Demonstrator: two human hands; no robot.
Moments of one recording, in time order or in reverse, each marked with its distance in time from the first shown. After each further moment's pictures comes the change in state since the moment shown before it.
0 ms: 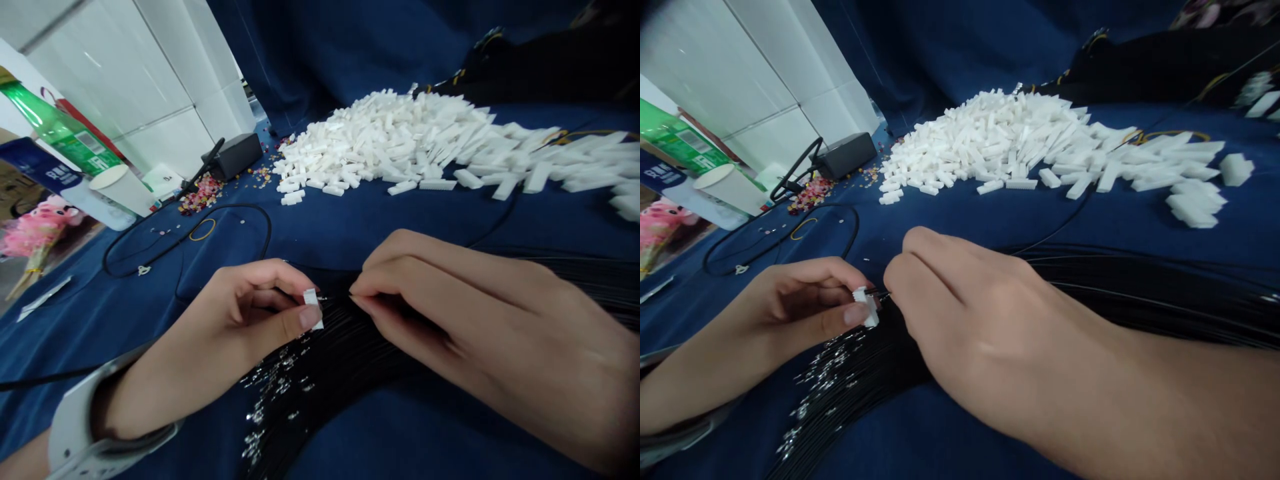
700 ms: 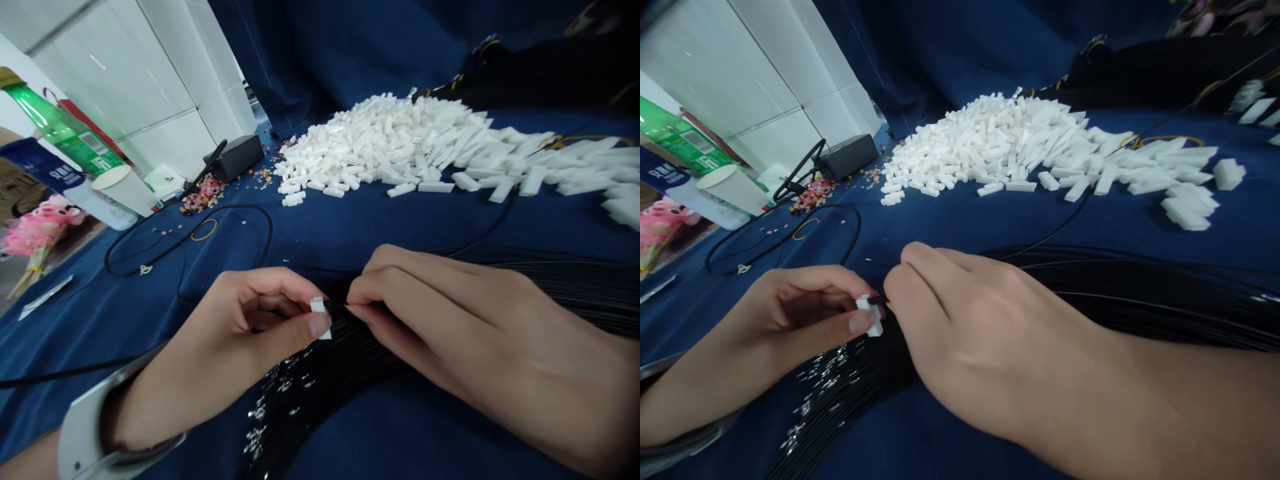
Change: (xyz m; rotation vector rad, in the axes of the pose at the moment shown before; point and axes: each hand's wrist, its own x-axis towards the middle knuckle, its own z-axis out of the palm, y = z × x) left_hand -0.005 -0.005 0.005 -0.052 0.004 0.027; right_hand 0.004 -0.003 -0.002 -0.040 -0.009 -0.110
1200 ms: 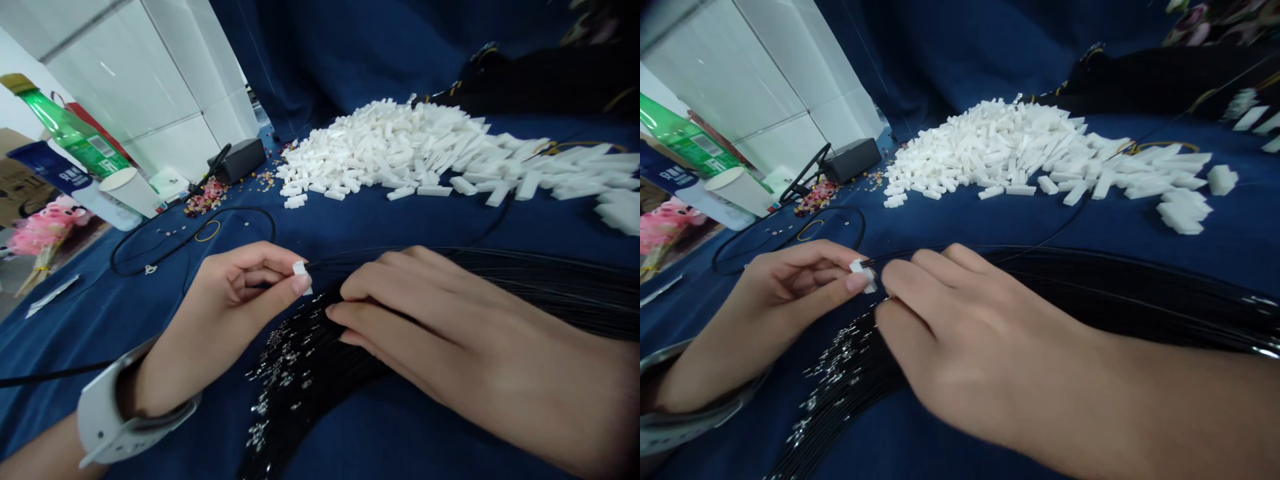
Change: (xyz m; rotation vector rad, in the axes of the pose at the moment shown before) left_hand 0.007 0.006 -0.004 0.074 0.234 0.166; right_hand 0.003 -0.001 0.001 0.036 -0.002 -0.075
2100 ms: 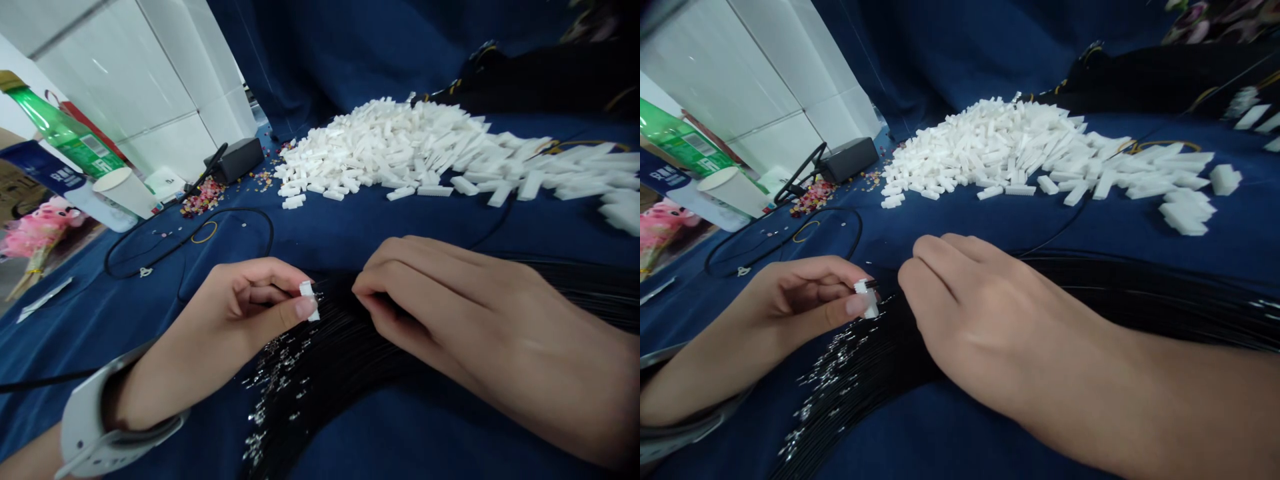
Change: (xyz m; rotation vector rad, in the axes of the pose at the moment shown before) left_hand 0.001 -0.006 -0.004 -0.031 -0.173 -0.112; right_hand -0.008 0.010 -0.001 -0.138 -0.026 -0.001
